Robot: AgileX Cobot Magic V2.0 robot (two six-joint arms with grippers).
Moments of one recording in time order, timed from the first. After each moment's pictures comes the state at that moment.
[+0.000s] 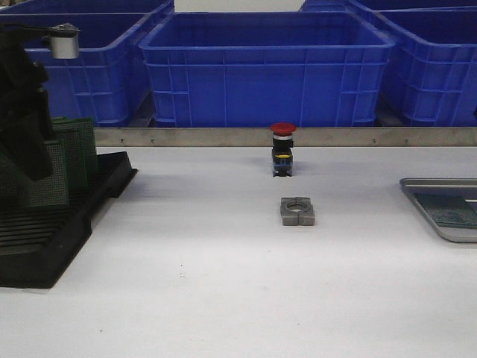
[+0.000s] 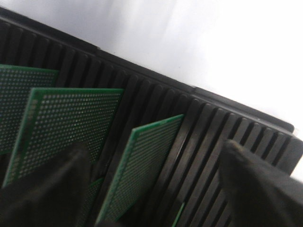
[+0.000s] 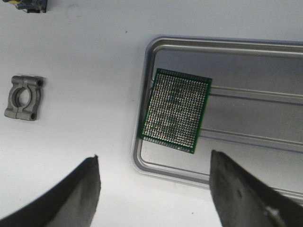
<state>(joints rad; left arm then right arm) -0.08 1.93 -1.52 -0.27 1.12 1.22 -0.22 1.56 -1.09 0.50 0.77 -0.52</state>
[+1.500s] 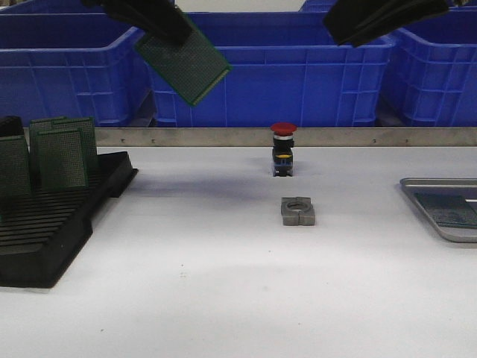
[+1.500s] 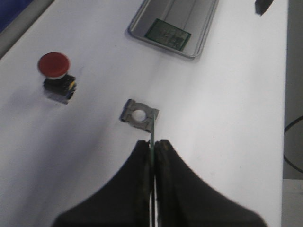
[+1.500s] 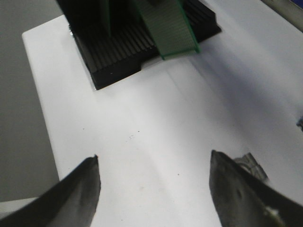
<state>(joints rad) -0.23 1.87 -1.67 -0.89 1.22 1.22 0.10 1.42 -1.09 0.96 0.97 -1.32</state>
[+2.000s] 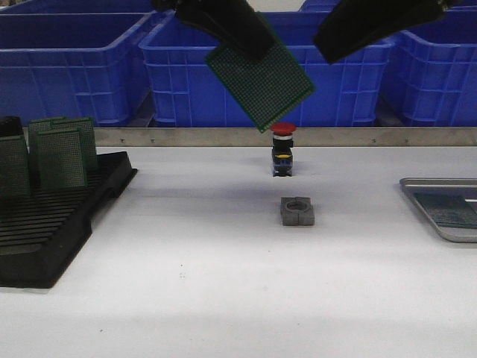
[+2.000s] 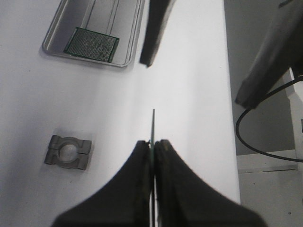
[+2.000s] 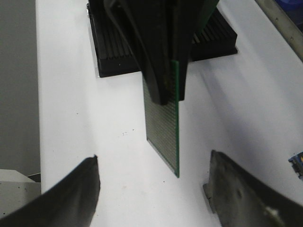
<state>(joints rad) -0.43 1.87 -1.67 -0.85 1.22 1.22 0.14 1.44 -1.09 0.97 0.98 -1.55</state>
